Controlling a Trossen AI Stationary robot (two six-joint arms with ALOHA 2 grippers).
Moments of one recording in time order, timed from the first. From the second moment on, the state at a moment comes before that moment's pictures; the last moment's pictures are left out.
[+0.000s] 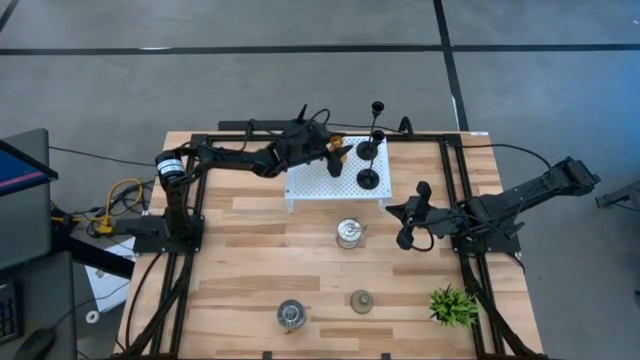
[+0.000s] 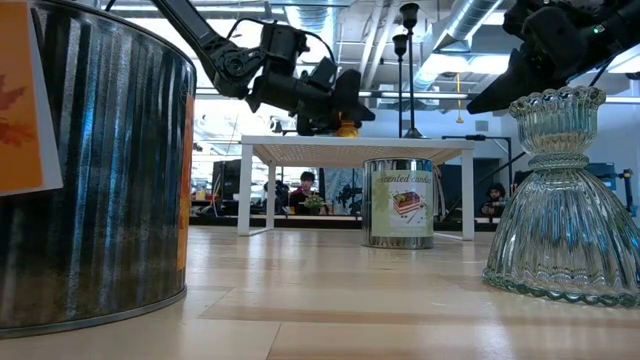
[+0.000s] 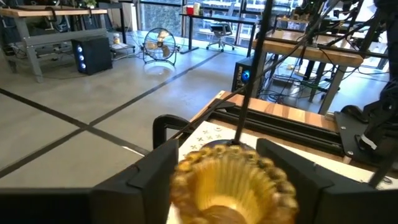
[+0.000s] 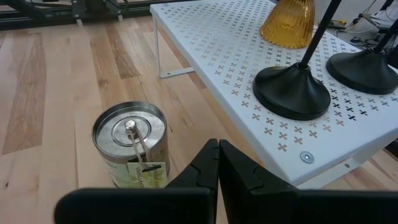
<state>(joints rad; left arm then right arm) 0.38 1.71 1.14 0.64 -0.02 -0.03 0.34 0.84 0.45 -0.20 0.71 0.34</state>
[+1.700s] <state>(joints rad) 0.35 0.89 0.76 0.28 0.28 0.07 0.34 0.84 0.45 -0.26 0.69 0.37</state>
